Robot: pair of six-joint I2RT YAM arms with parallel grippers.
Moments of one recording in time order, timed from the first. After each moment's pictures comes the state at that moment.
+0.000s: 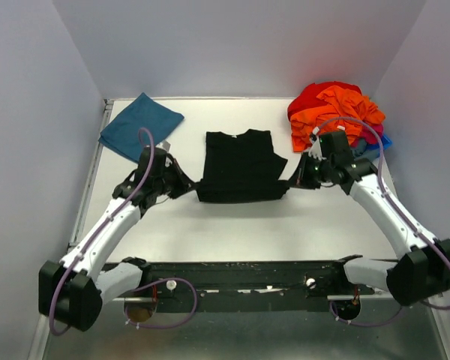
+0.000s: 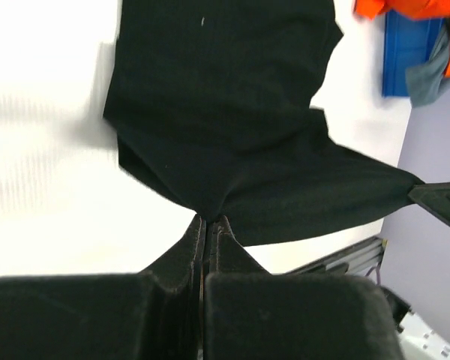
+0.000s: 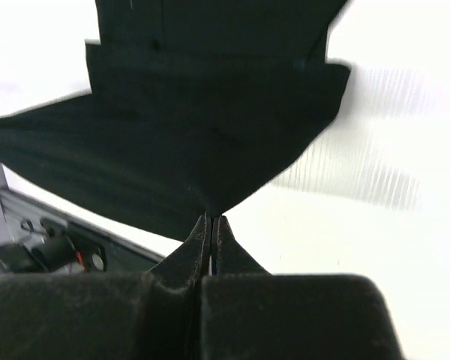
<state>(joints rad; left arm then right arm) -0.35 1.01 0.76 -0.46 0.25 -0.83 0.30 1.17 0.98 -0.70 -0.32 0.50</state>
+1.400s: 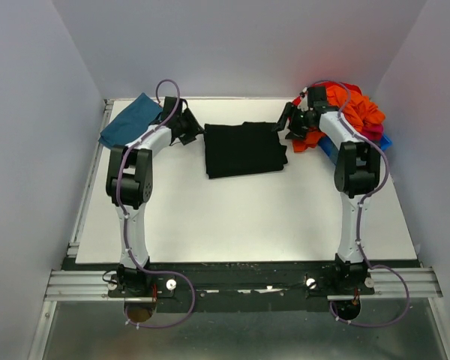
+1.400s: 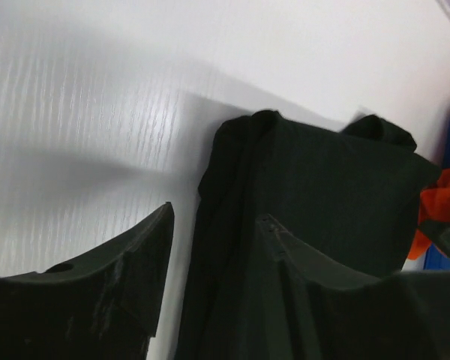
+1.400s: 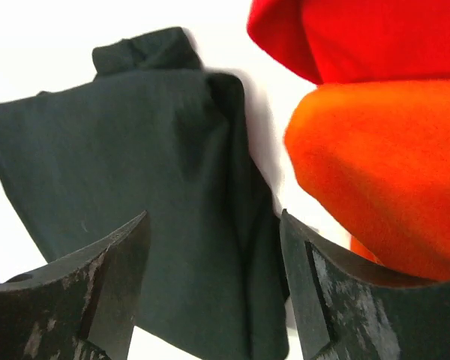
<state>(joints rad) -0.18 2.16 1.66 -0.22 0.19 -0.78 0.09 2.34 1.98 -0.54 -0.44 0.44</state>
